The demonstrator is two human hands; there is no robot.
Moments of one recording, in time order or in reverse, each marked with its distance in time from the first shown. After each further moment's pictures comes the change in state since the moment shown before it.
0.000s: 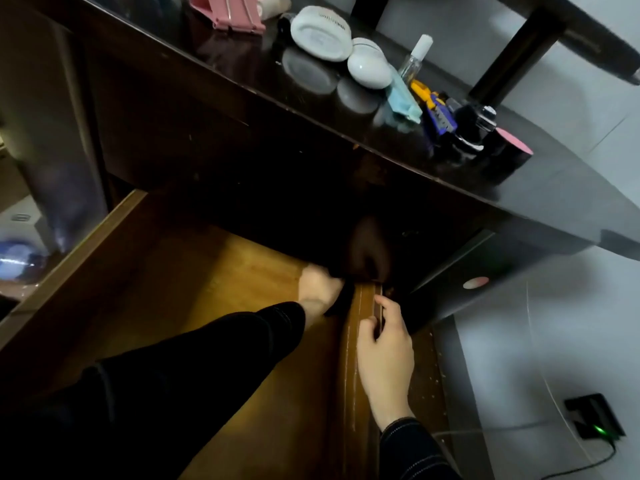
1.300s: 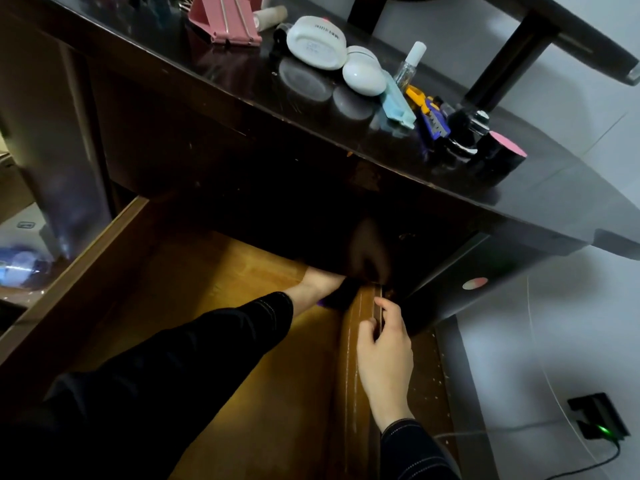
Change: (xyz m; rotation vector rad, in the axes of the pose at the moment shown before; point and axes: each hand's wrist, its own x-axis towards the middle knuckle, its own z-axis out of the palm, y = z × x) left_hand 0.011 0.012 -0.012 -0.007 -0.102 0.148; right_hand -0.002 -0.004 -0.001 -0.013 0.012 0.007
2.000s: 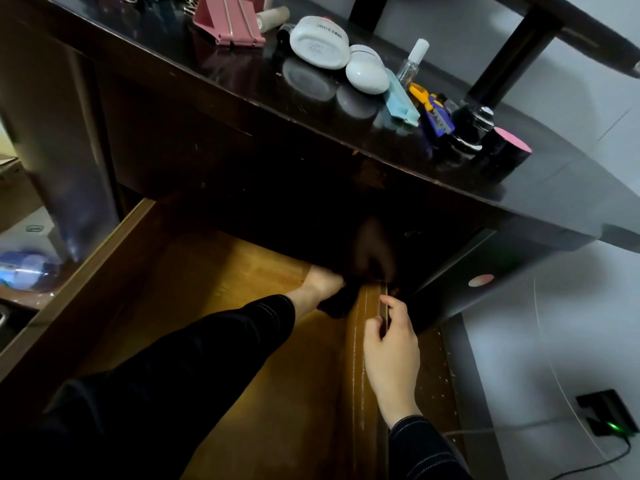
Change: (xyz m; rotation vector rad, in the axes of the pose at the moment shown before) left_hand -0.007 -0.006 -0.008 -0.129 -0.076 -0.148; right_hand 0.001 0.001 0.000 0.015 0.001 -0.004
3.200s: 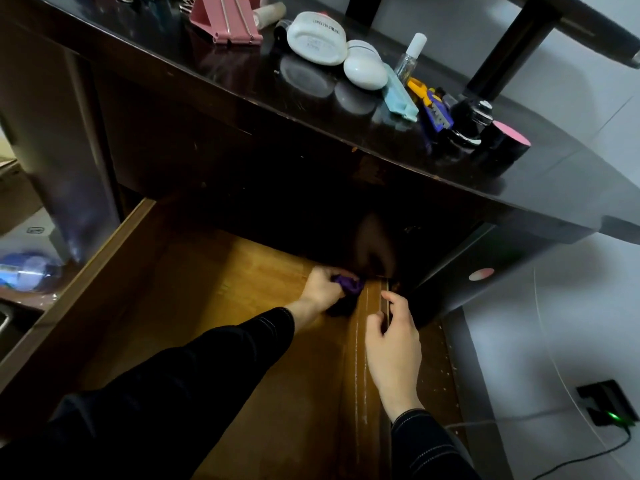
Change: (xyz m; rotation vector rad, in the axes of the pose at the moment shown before) left_hand -0.022 -0.007 0.006 -0.260 -0.015 0.017; right_hand 0.000 0.000 0.001 -0.006 -0.007 0.010
